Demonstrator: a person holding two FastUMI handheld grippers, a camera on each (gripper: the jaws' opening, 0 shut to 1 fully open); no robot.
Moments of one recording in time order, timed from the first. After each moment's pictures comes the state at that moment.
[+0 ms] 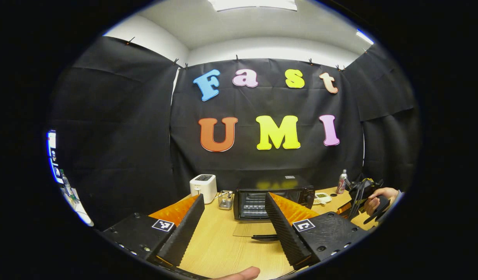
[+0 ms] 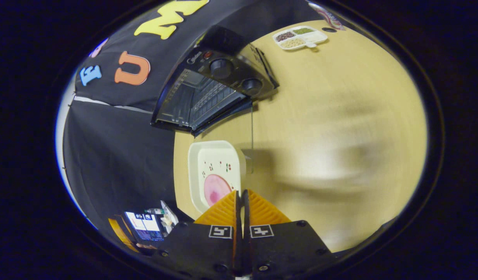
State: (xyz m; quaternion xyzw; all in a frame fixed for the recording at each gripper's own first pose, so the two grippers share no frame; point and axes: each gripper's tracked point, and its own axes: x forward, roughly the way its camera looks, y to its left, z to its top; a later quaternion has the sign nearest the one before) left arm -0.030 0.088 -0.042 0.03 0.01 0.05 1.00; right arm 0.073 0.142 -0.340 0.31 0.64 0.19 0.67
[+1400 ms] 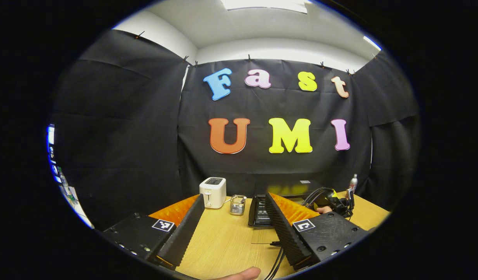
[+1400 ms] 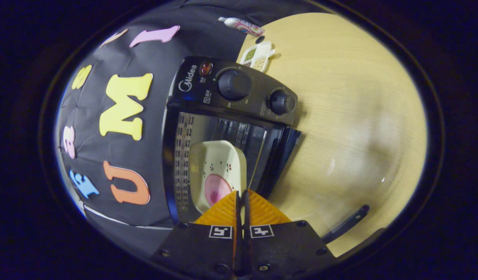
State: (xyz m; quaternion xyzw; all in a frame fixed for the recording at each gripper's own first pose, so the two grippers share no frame) left arm 0.008 0.139 -0.037 0.02 0.01 0.06 1.00; right arm 0.245 0.269 -0.359 0.61 0.37 -0.11 0.69
